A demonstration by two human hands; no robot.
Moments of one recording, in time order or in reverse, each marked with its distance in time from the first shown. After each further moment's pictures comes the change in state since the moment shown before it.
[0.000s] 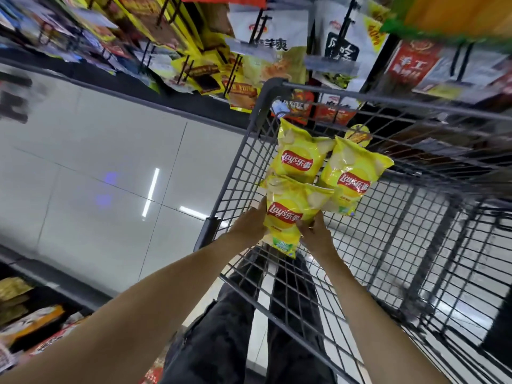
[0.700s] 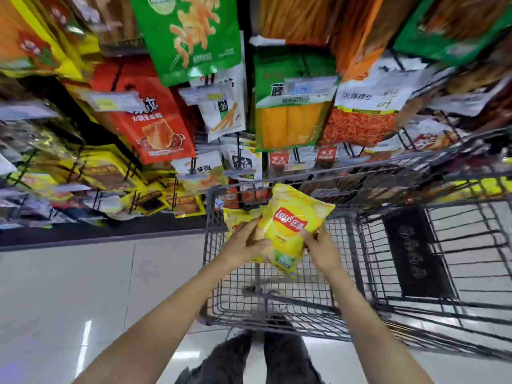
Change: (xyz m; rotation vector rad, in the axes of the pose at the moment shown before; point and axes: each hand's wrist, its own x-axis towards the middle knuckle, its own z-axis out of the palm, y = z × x) left_hand -0.104 0.123 -0.128 -0.180 -0.029 0.538; right_hand -0.162 -0.129 -0.091 0.146 0.580 -0.154
